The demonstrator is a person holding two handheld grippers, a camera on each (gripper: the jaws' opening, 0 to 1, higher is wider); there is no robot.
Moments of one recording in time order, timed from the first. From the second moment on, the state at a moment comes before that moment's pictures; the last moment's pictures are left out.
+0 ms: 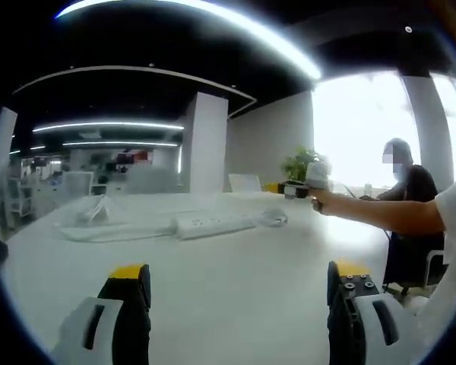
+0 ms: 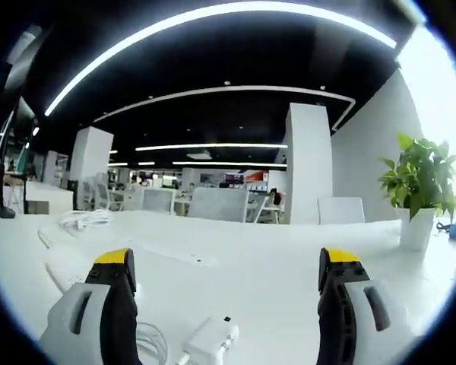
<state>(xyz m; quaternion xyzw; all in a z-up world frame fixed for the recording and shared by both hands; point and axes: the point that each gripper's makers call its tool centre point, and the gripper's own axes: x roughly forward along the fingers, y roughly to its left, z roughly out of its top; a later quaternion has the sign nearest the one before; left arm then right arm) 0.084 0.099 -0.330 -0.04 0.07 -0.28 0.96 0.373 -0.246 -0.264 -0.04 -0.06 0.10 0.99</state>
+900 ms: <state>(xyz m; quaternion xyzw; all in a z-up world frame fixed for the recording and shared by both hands) 0.082 0.111 -0.329 -0.05 0.07 -0.27 0.96 0.363 -0.257 -0.300 0.00 -0.02 -0.04 1.00</state>
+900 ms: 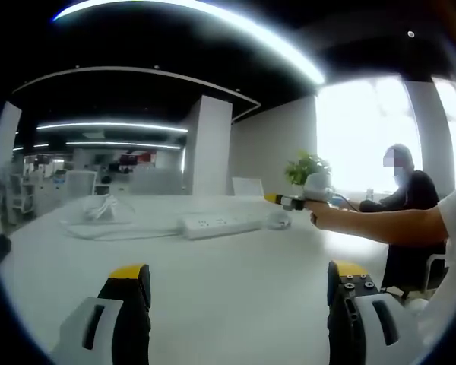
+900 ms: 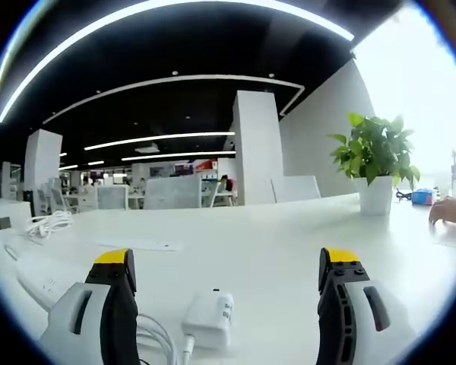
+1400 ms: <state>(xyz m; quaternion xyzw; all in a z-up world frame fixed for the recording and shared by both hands) 0.083 0.112 -0.330 -0.06 0.07 -0.27 0.96 0.358 -0.258 -0.339 0.05 0.07 -0.04 1.00</state>
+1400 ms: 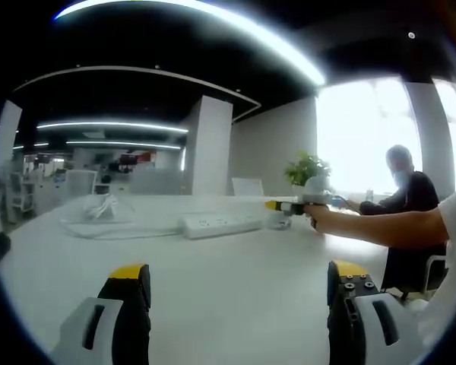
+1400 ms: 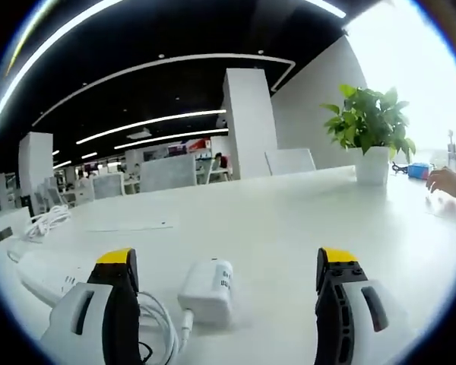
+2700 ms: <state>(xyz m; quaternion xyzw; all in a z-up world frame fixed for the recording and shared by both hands) 0.083 0.116 -0.328 -0.06 0.06 -0.27 0.96 0.356 -0.246 -0.355 0.03 0.15 -0.04 0.99</state>
